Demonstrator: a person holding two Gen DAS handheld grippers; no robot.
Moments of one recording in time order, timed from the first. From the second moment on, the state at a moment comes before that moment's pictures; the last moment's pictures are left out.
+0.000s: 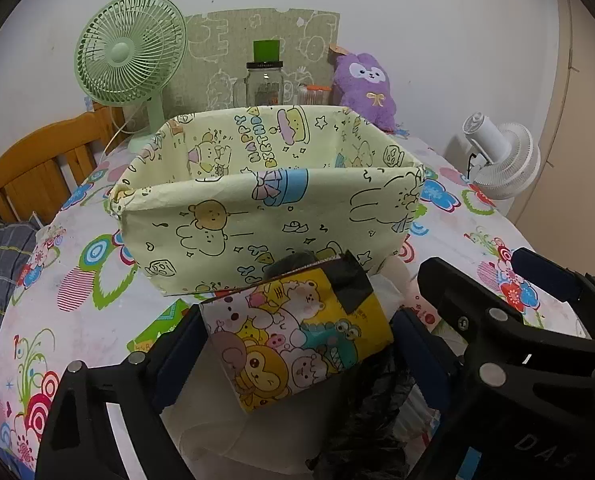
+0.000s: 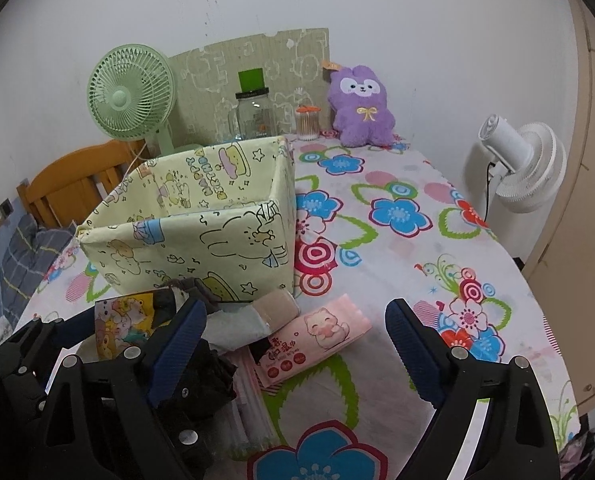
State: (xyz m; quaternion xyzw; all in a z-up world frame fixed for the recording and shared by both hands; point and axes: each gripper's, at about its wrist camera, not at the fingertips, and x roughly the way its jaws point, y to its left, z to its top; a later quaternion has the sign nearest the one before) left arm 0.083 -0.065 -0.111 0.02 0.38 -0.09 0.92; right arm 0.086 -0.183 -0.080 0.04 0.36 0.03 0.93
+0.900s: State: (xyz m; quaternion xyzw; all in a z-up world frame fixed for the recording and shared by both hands) left arm 0.053 -0.040 -0.090 0.01 0.34 -0.05 0.94; right arm 0.063 -0.162 -0.063 0.05 0.34 0.04 0.94
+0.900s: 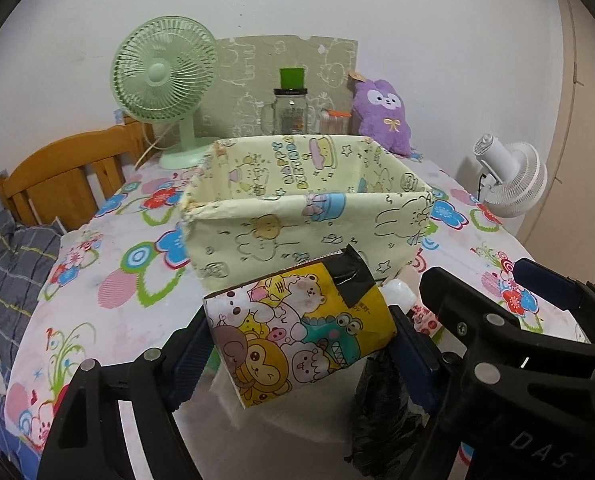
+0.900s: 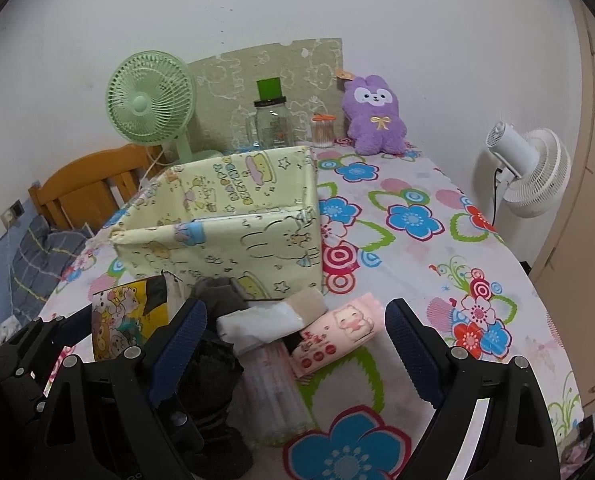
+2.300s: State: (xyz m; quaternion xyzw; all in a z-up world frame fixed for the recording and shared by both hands) left arm 0.056 -0.013 -0.088 0.00 0.33 -0.03 0.94; right arm 0.067 -0.150 -0.062 0.08 0.36 0.06 0.93
